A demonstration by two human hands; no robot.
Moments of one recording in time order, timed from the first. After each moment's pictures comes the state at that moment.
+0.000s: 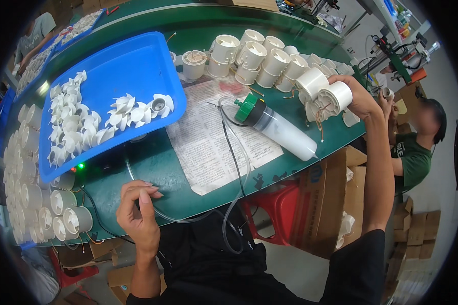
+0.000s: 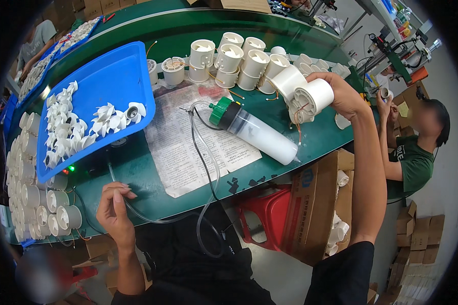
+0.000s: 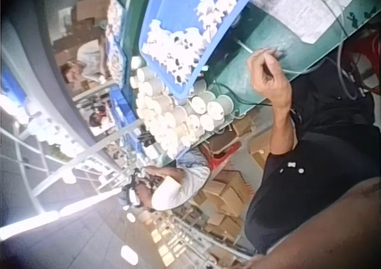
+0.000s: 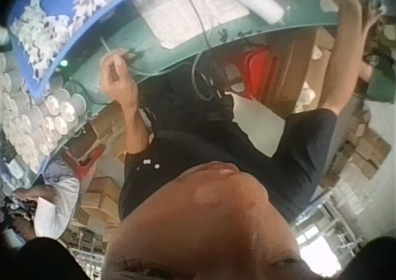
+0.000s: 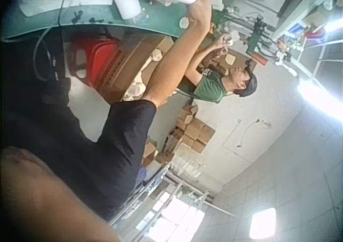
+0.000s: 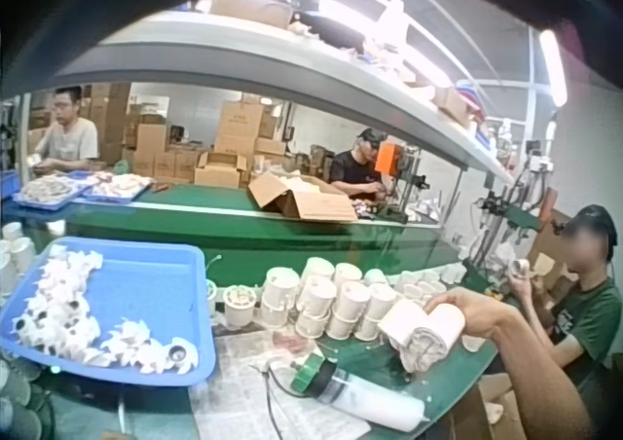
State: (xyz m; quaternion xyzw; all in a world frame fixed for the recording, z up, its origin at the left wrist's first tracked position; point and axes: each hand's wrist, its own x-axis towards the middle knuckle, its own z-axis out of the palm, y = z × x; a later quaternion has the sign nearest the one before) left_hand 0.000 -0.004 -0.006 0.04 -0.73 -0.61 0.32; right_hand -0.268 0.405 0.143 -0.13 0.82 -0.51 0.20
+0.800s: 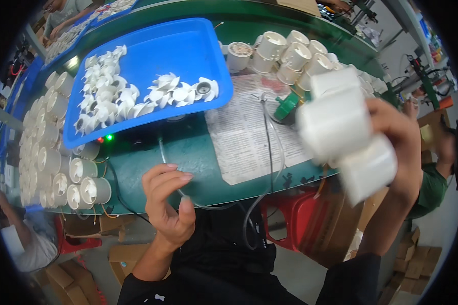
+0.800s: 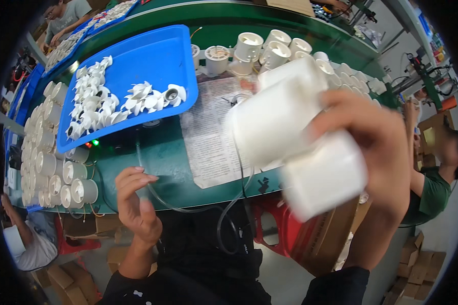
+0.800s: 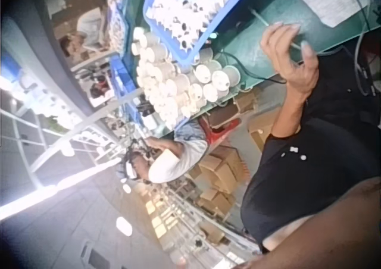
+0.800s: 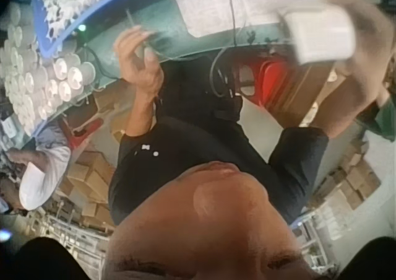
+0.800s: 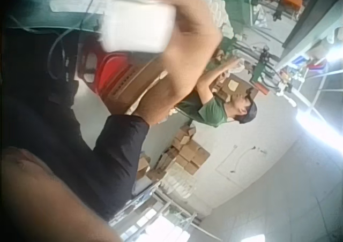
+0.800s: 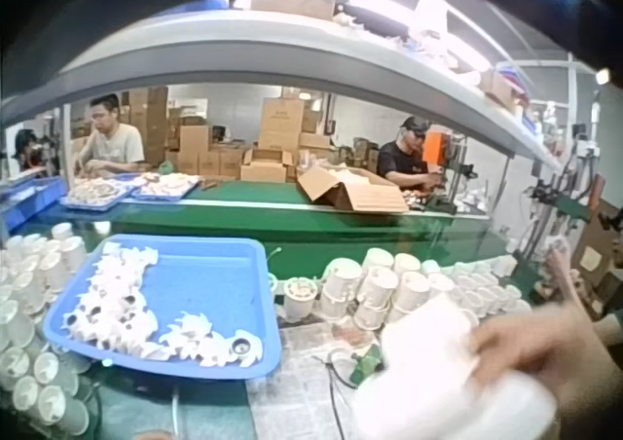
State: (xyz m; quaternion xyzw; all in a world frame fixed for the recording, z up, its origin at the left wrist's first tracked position) left_hand 0.005 0.005 0.008 -0.05 -0.78 -0.44 0.44; right_hand -0.138 0.281 0.181 -0.42 0.79 -0.45 0.04
